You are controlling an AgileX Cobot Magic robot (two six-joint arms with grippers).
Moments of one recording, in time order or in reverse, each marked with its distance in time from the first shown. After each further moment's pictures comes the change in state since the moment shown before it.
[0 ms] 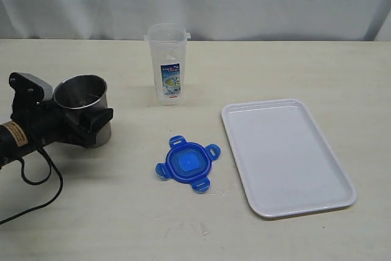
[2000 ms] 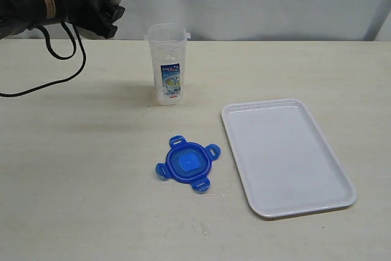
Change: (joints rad) left arm -0.165 -0.209 -0.661 0.268 0.848 -0.207; right arm 0.000 0.000 0.000 0.000 0.000 0.000
